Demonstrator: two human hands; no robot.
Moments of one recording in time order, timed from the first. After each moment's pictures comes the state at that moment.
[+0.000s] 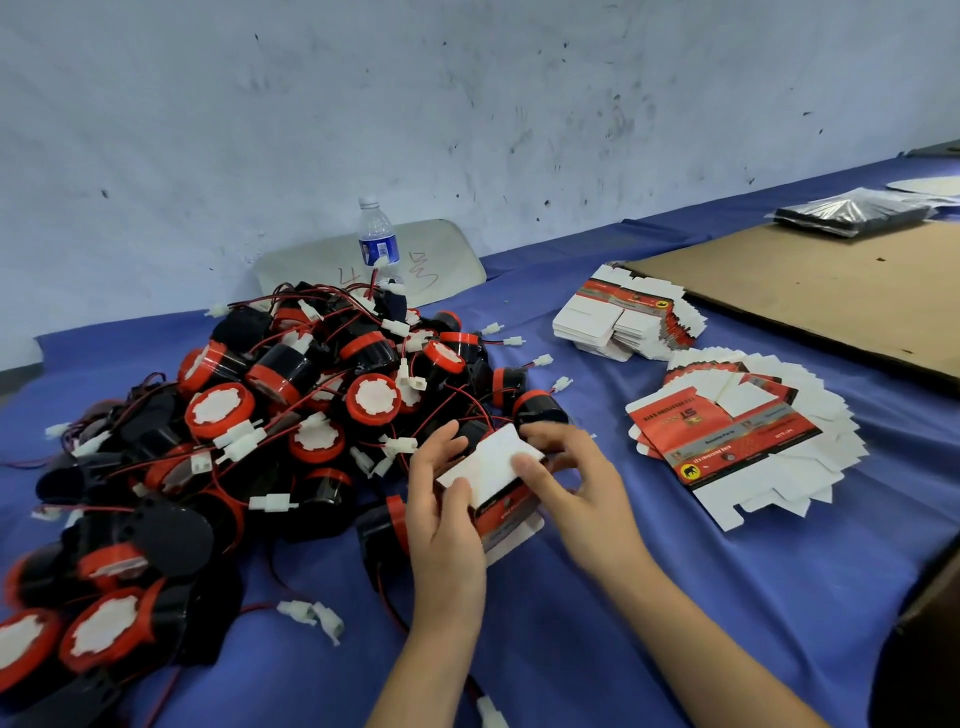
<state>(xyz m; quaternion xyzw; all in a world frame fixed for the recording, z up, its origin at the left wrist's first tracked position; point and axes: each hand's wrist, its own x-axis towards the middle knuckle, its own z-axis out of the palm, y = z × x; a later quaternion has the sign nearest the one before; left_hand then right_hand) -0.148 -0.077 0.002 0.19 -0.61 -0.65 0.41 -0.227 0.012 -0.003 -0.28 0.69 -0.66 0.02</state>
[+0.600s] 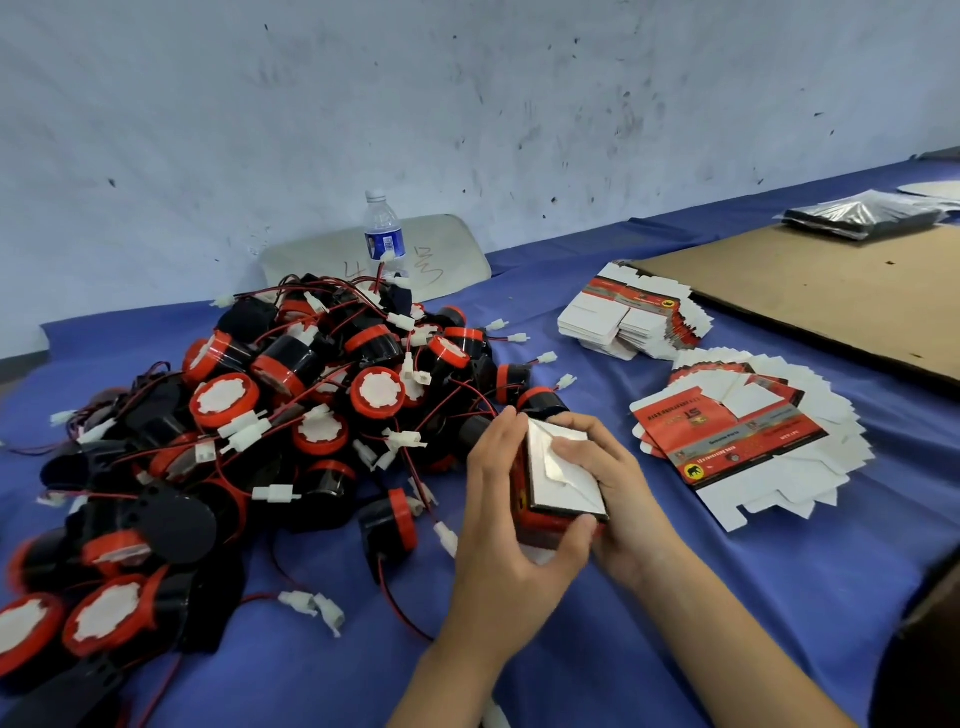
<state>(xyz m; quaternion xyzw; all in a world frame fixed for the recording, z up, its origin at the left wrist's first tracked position) -0.144 -0.057 -0.008 0.01 -0.80 -0.46 0.38 -0.234 0.023 0.011 -0.16 0.43 -0.83 0.30</state>
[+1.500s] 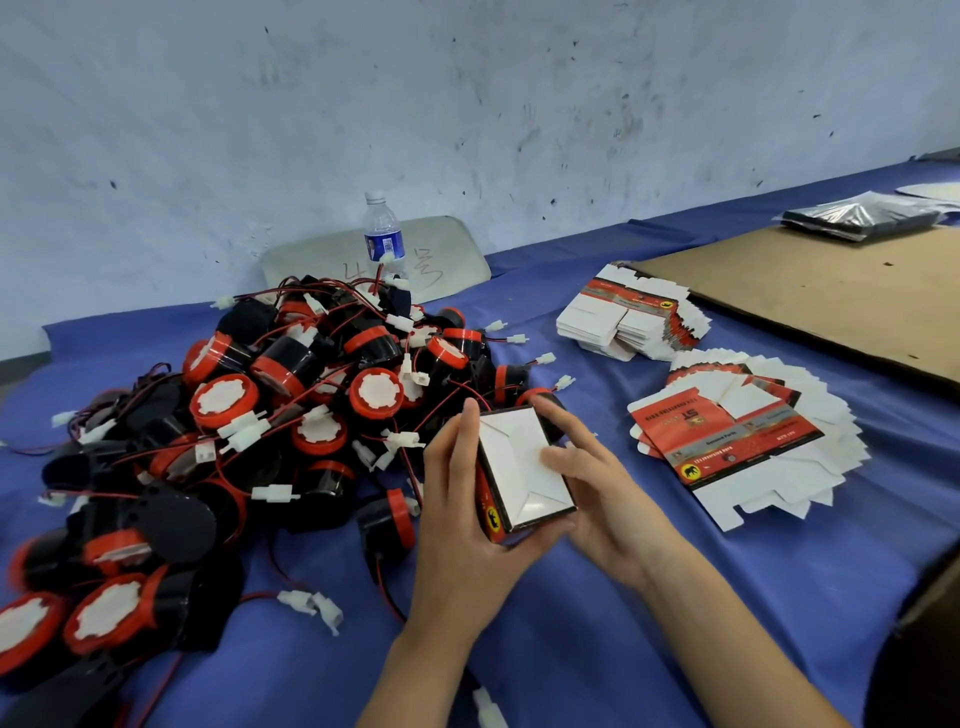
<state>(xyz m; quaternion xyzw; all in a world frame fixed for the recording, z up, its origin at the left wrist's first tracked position) -0.144 -0.082 -0.008 0.03 -0.82 -0.37 0.43 -0.238 0.024 0.012 -0.20 0.37 -0.82 0.39</state>
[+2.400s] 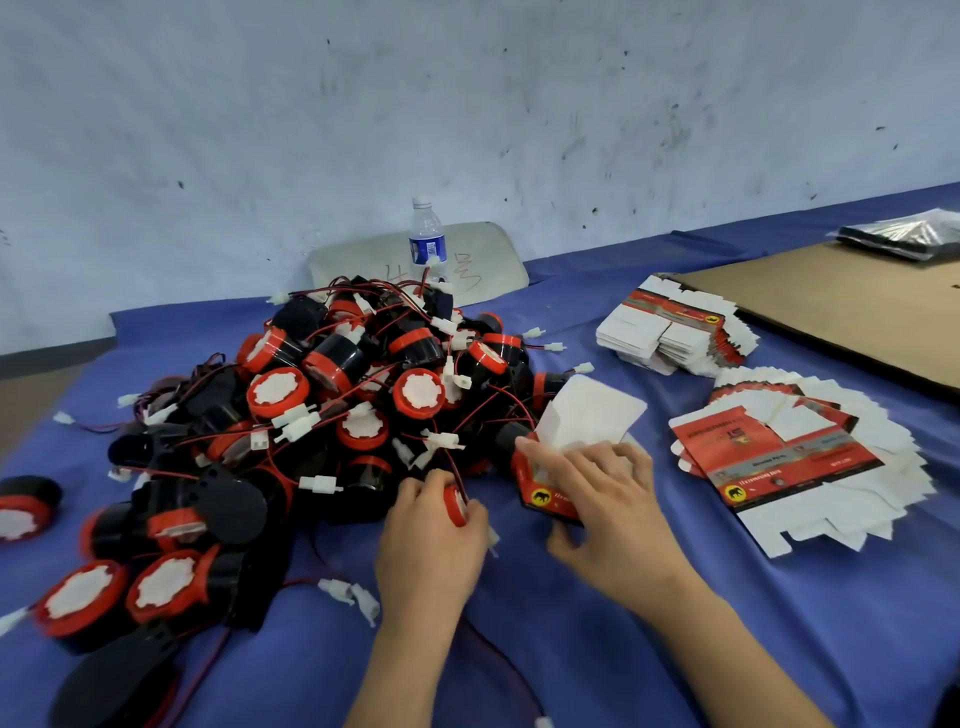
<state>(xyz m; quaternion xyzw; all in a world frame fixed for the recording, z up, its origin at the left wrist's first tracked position) -0.122 -0.114 0.006 0.39 -0.85 -0.26 0.22 -0.233 0.017 -0.010 -0.50 0.78 -0.27 -0.27</state>
